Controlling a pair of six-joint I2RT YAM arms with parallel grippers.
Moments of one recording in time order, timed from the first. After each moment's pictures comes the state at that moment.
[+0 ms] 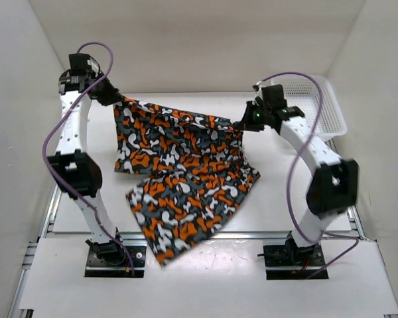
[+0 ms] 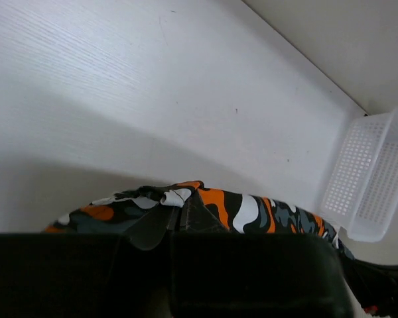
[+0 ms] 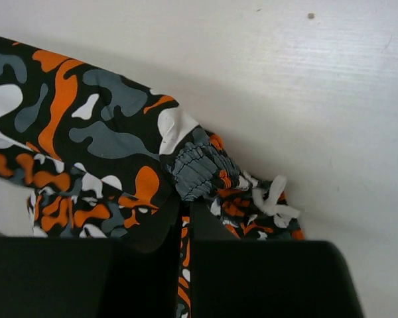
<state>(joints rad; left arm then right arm) 0.13 1.91 2.10 -0.93 0.27 -0.57 0.29 1.65 1.46 -0.55 -0.29 0.35</state>
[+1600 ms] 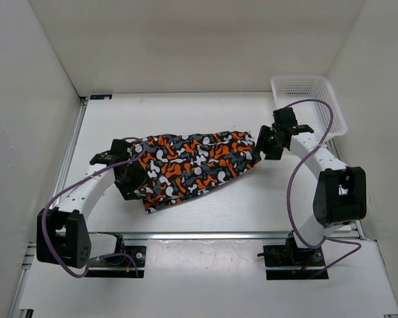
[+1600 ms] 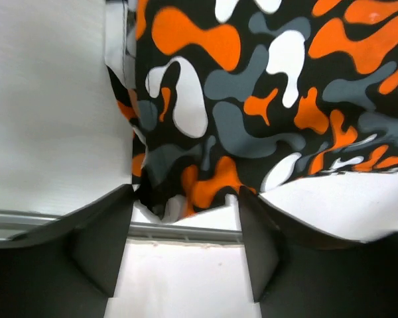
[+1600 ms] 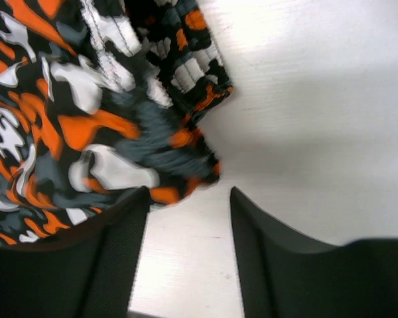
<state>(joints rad) -0.16 1.25 0.84 -0.86 0.15 -0.73 0.18 1.60 1.18 -0.63 -0.14 0.44</state>
